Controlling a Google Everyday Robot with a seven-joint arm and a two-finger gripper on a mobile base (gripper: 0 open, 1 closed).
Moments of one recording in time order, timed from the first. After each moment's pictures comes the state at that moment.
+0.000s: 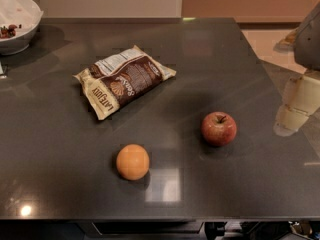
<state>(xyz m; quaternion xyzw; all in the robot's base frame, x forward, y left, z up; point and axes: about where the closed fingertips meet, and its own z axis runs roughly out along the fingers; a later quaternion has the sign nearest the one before) 0.438 -0.217 0.976 -0.60 0.78 -0.03 0.16</state>
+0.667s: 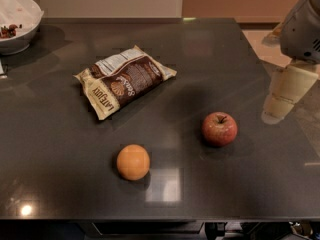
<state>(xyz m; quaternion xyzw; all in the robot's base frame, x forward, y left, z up) 0.460 -0.206 0.978 -0.61 0.77 -0.03 0.17</state>
